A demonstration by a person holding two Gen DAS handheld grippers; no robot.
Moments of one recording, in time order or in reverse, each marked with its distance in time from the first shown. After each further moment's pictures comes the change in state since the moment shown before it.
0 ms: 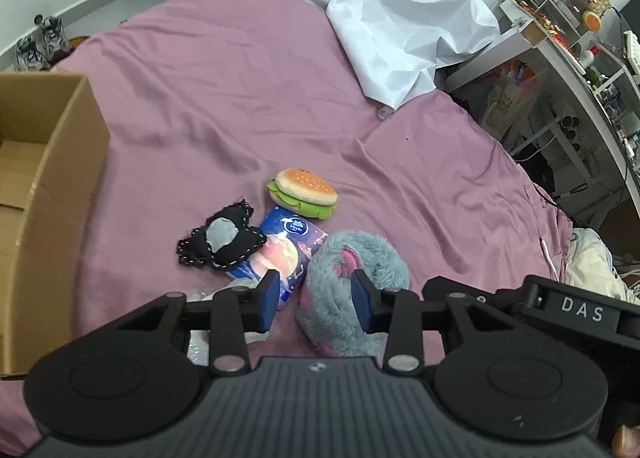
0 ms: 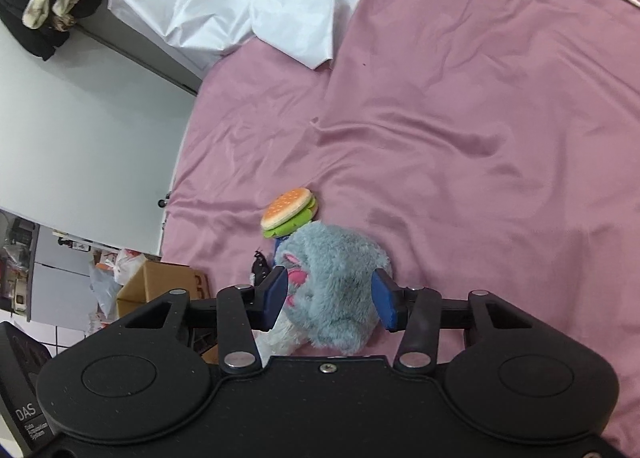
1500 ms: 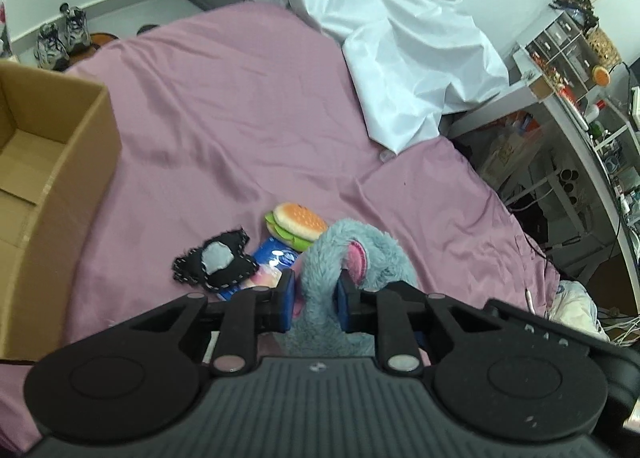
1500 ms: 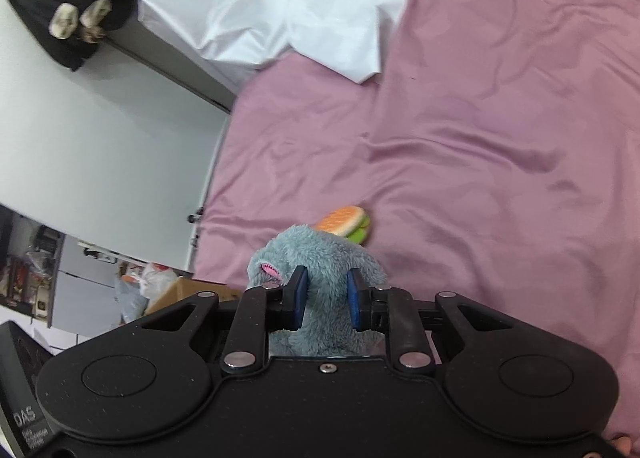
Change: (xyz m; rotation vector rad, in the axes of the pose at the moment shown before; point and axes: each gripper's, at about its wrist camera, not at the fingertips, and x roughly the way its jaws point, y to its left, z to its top) left arm -0.022 0.000 0.007 -0.113 -0.101 -0.010; right arm 0.010 0.024 -0.006 -0.038 -0.087 0.109
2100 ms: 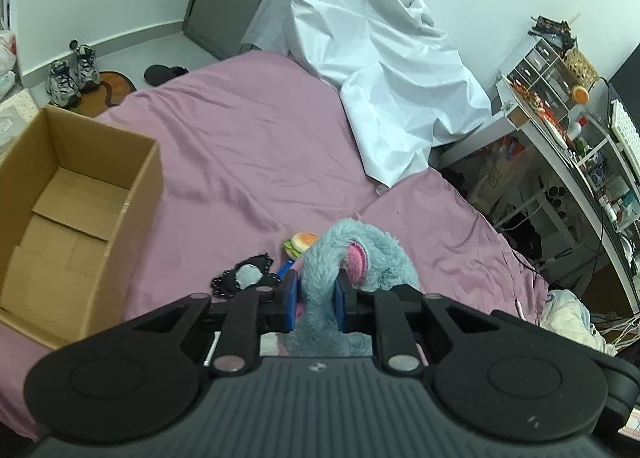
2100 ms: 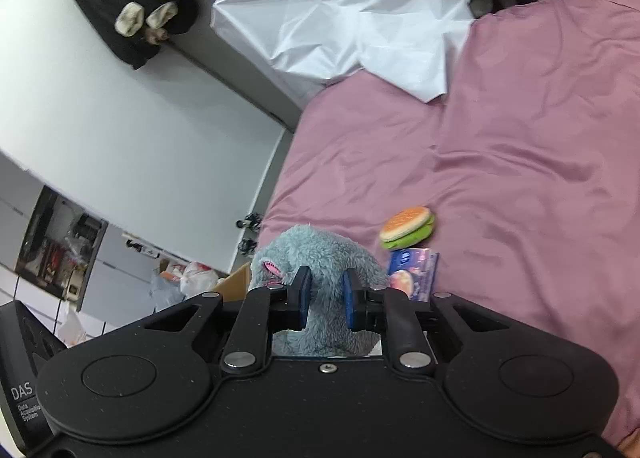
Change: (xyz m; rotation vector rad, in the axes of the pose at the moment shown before) left arm -0.063 0.008 -0.004 0.032 -0.108 0.004; right arm -0.033 0.032 -0.023 -0.086 -0.063 0.132
